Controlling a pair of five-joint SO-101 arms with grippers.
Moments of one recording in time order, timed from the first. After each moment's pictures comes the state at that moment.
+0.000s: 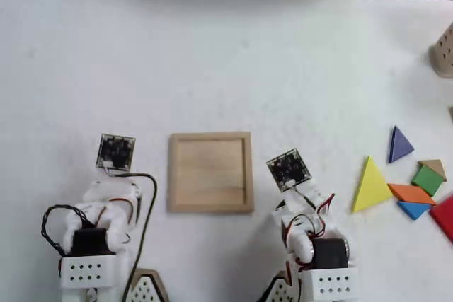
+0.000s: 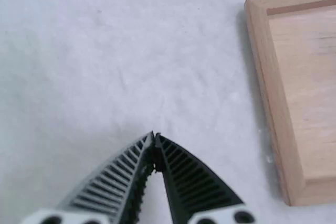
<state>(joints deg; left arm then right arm) -9.5 -91.5 97.7 57.0 -5.8 -7.1 -102.0 96.4 71.9 25.2</state>
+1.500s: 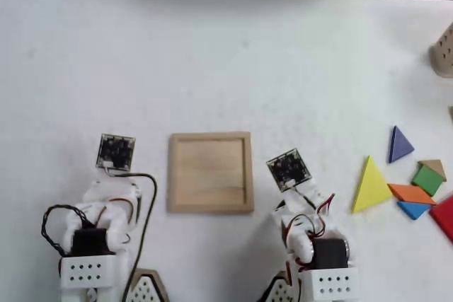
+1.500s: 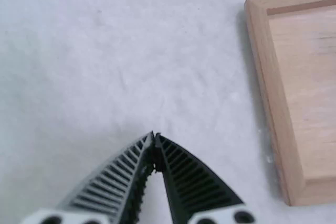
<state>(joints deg) -9.5 -91.5 97.7 57.0 -5.8 -7.1 -102.0 96.4 71.9 25.2</state>
